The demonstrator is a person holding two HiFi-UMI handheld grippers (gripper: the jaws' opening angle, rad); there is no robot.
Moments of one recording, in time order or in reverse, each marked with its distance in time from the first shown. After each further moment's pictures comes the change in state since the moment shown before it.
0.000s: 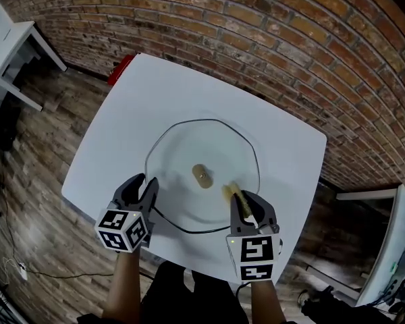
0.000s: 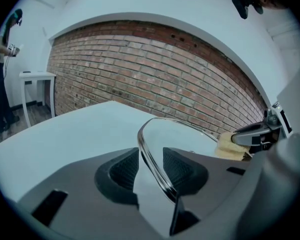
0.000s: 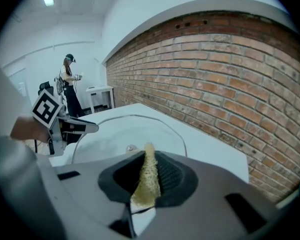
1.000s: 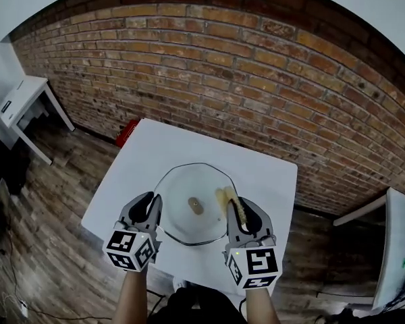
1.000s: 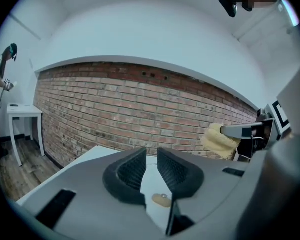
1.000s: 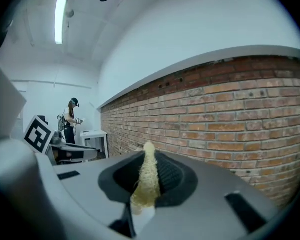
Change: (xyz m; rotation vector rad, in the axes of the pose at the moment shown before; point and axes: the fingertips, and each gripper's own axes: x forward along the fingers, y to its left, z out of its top) left arm -0.087 -0.090 0.130 0.192 -0.279 -0.080; right arm -0.126 -0.014 0.114 0.143 -0.506 -0.063
